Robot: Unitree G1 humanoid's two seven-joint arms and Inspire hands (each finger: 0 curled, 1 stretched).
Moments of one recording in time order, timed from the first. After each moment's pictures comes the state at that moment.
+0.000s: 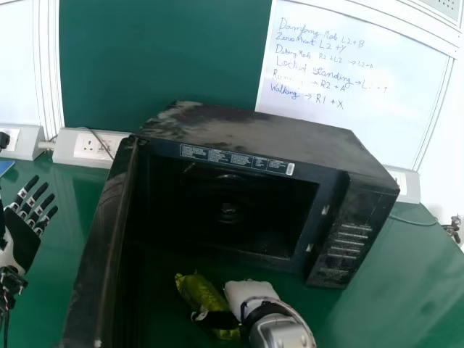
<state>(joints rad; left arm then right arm) 0.16 0.39 0.61 -0.58 -1.04 0.57 0.17 -0.11 0.01 0.38 -0.46 -1.70 0.20 1.17</state>
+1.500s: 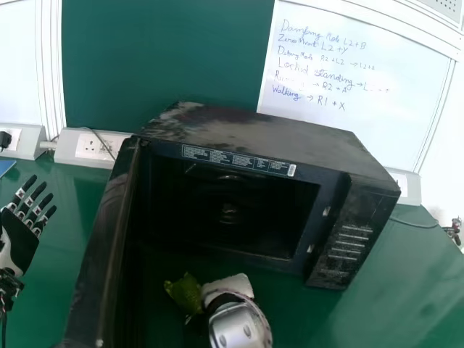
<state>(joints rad) 0.18 0.39 0.62 -0.59 -1.07 0.56 0.15 -0.31 0.00 0.61 -0.34 -1.91 0.12 1.41</state>
